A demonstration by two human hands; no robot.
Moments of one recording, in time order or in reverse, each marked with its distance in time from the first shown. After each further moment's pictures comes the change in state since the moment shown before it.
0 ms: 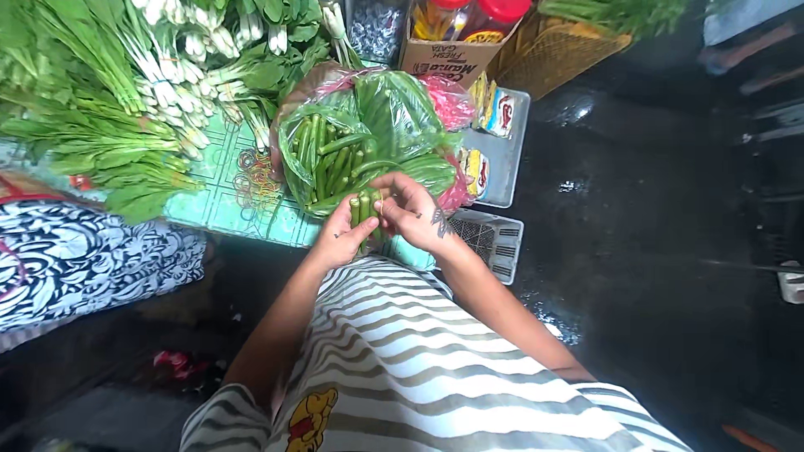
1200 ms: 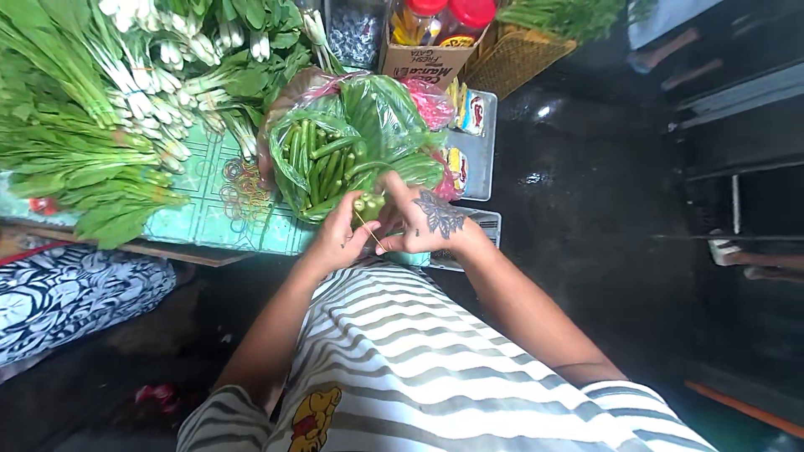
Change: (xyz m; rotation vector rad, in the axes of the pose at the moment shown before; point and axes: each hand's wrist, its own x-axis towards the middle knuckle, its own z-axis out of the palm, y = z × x) left_hand 0.002 0.011 -0.017 0.483 -0.091 0.275; right_hand -0.003 -0.016 -0.015 -0.880 -0.227 -0.219
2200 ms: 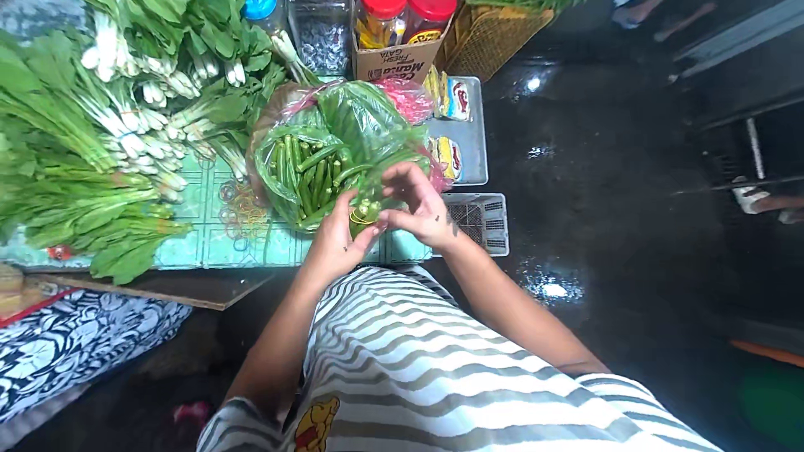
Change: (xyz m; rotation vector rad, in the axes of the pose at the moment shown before) left_hand 0.011 0.028 0.000 0.206 -0.093 -0.199; right_hand -0.020 0.005 0.028 0.785 0.552 -0.002
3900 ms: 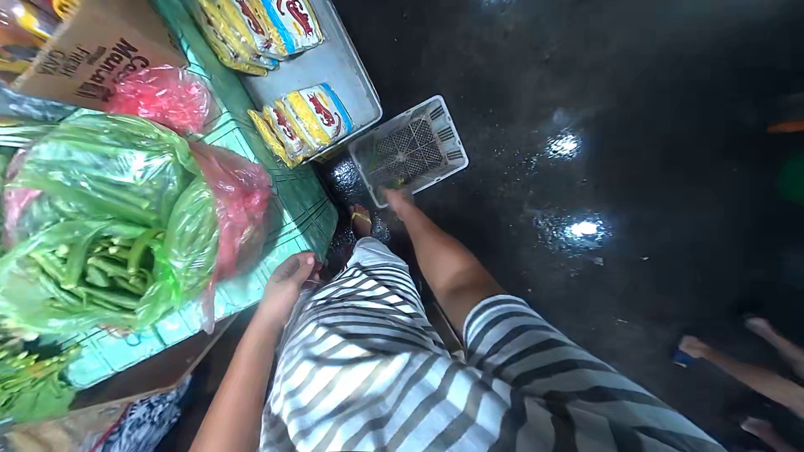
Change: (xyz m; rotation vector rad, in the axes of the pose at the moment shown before) left_hand 0.055 -0.006 0.232 -0.317 -0.365 -0.773; right_hand -0.193 0.356 -0.230 0.237 0.746 1.280
